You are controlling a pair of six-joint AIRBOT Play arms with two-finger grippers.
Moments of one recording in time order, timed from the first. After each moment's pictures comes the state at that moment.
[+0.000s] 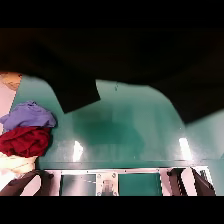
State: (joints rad) left arm 0.23 -0.93 2.24 0.84 -1.30 -1.35; right arm -0.80 -0.67 1.74 -0.39 1.03 1.35
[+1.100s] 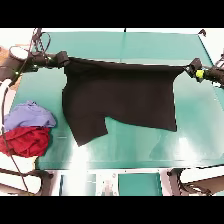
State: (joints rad) left arm 0.03 -1.63 1.50 0.71 -0.76 -1.17; right arm -0.45 -1.64 1.38 -0.52 0.81 1.15
